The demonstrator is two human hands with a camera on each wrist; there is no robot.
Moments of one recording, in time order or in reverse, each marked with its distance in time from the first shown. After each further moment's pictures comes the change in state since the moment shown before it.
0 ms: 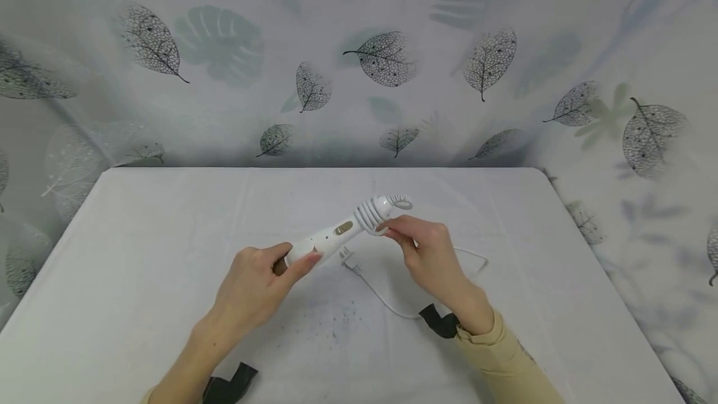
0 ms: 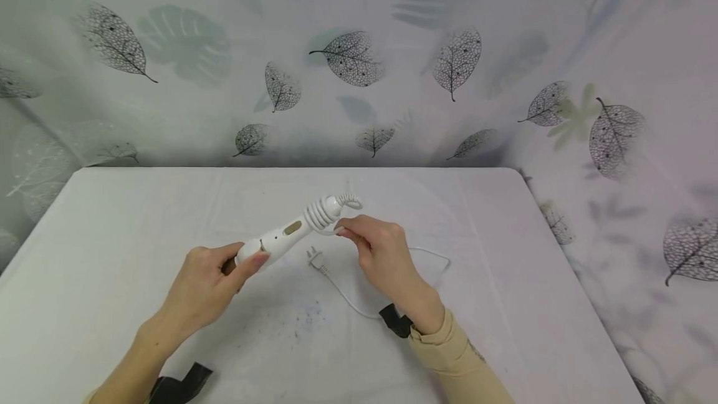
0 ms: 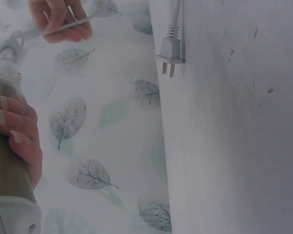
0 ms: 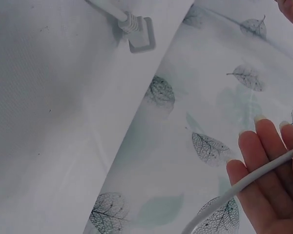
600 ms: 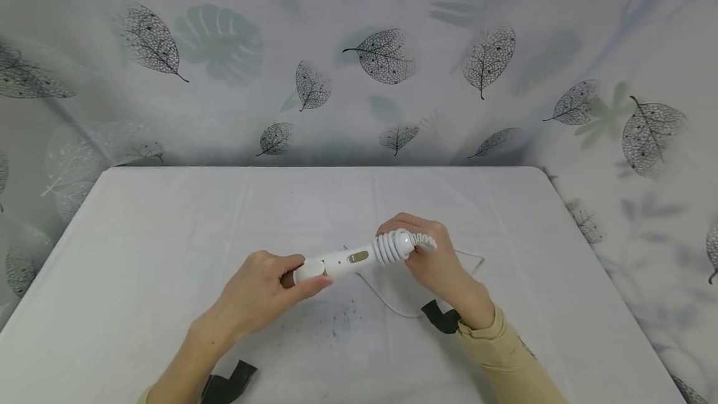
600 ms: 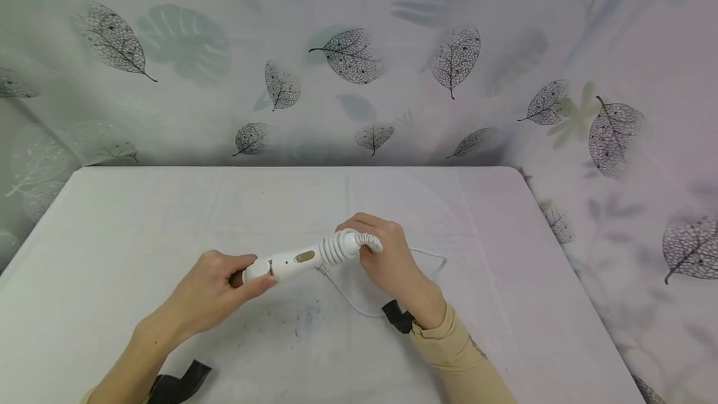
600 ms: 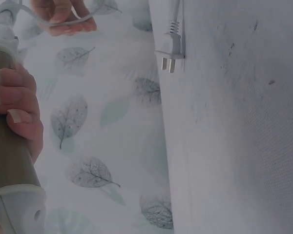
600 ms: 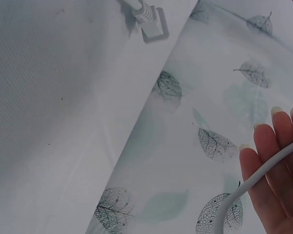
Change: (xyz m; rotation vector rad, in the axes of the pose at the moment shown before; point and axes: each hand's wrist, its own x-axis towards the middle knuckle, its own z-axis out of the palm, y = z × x) left_hand -0.002 -0.004 0.002 -0.049 -0.145 0.183; right_hand -0.002 0.003 -0.002 0.002 -0.071 -0.016
